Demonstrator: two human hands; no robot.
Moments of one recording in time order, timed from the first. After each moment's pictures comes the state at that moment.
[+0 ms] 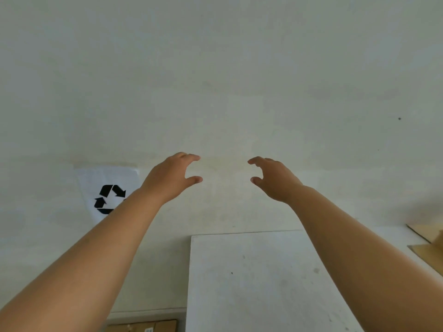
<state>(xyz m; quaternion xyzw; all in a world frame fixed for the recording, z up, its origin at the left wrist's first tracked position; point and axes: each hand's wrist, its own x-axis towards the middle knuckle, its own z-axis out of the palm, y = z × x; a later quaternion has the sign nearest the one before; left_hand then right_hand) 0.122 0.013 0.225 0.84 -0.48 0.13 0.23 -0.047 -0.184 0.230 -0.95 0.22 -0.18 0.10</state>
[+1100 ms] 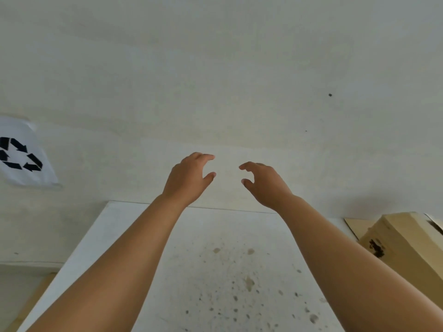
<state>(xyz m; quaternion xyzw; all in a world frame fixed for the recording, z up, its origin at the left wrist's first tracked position) -0.129 -0.295 0.155 0.85 -0.41 0.10 0.30 -0.245 -0.456 0.166 -0.96 0.19 -0.14 0.15</state>
